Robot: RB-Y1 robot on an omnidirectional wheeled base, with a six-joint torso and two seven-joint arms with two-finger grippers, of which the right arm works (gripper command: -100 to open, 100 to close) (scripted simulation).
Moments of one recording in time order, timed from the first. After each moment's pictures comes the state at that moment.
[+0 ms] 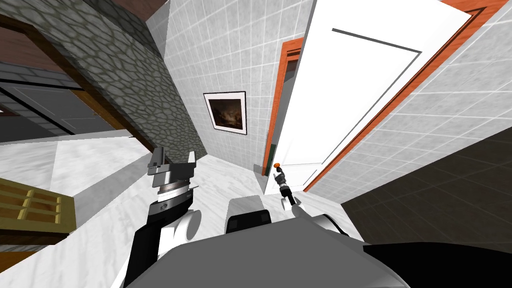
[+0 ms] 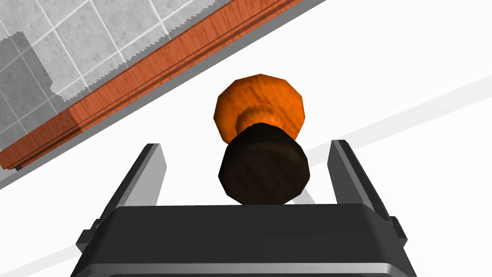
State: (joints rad) arm -0.19 -0.21 -0.03 -0.47 -0.08 -0.90 -0.65
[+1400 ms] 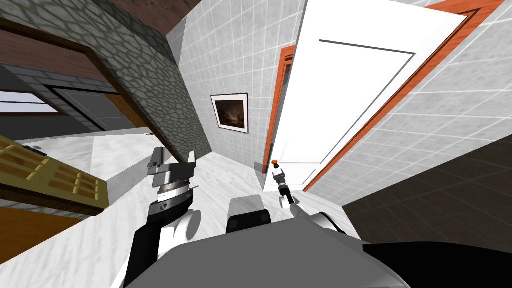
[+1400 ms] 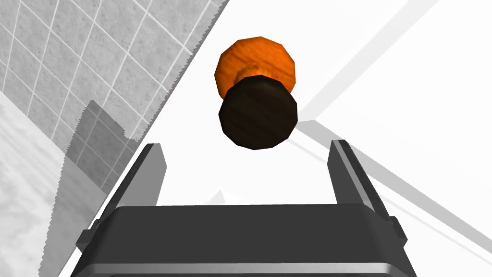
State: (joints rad) arm -0.21 -0.20 0.01 -0.47 -0.19 -0.89 -0.99
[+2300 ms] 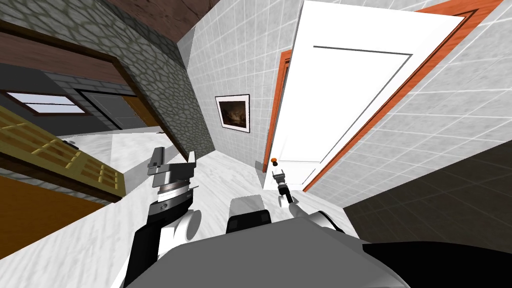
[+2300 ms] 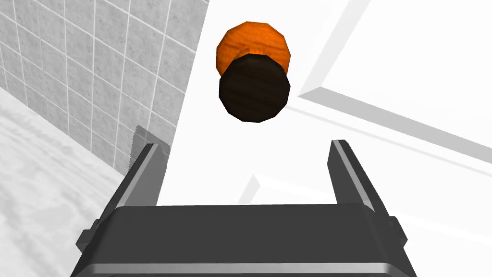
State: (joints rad) arm -0.22 -0.19 0.03 -0.47 -0.26 -0.88 -1.21
